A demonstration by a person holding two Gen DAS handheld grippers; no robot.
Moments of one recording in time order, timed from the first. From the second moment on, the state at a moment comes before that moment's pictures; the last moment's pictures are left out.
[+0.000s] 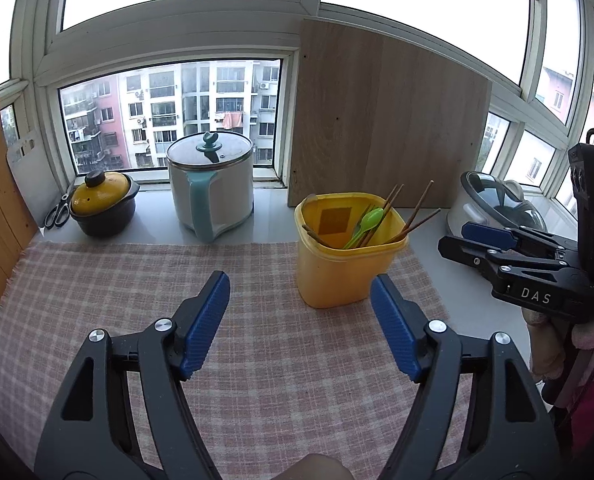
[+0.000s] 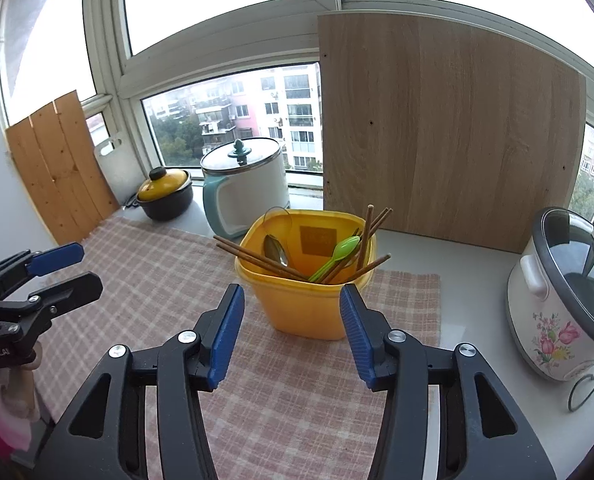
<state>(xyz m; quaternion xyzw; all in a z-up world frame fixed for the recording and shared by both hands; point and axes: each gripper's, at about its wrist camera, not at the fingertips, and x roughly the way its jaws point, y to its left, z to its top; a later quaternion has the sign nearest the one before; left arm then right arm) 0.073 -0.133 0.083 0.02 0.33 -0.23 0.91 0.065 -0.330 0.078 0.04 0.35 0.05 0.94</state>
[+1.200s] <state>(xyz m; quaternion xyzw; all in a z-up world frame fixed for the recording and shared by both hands) 0.030 -0.112 0.068 0.05 0.36 -0.13 0.92 0.017 -0.317 0.061 0.05 0.35 0.02 0.94</state>
